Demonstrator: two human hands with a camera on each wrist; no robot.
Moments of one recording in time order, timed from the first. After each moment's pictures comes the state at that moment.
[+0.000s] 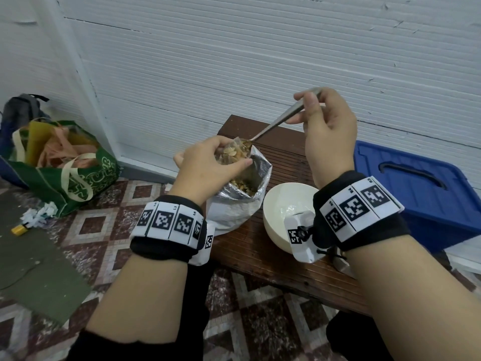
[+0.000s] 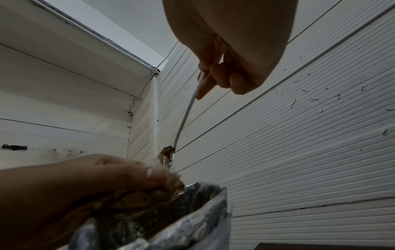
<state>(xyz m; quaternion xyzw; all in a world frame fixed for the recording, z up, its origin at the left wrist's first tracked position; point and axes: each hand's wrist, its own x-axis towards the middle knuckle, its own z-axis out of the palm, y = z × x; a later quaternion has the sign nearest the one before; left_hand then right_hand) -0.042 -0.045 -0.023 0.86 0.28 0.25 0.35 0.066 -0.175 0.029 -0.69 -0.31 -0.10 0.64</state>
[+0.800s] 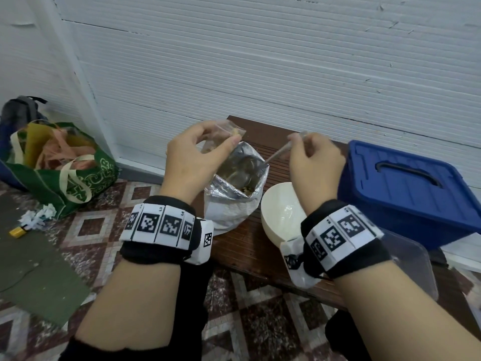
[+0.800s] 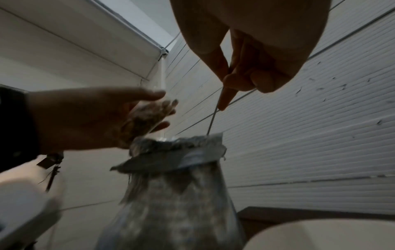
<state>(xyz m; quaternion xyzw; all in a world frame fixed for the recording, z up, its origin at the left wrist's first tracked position) -0.055 -0.048 -0.010 0.76 0.21 0.37 0.50 0.054 -0.187 -0.007 -0.80 -0.22 -0.12 0.55</state>
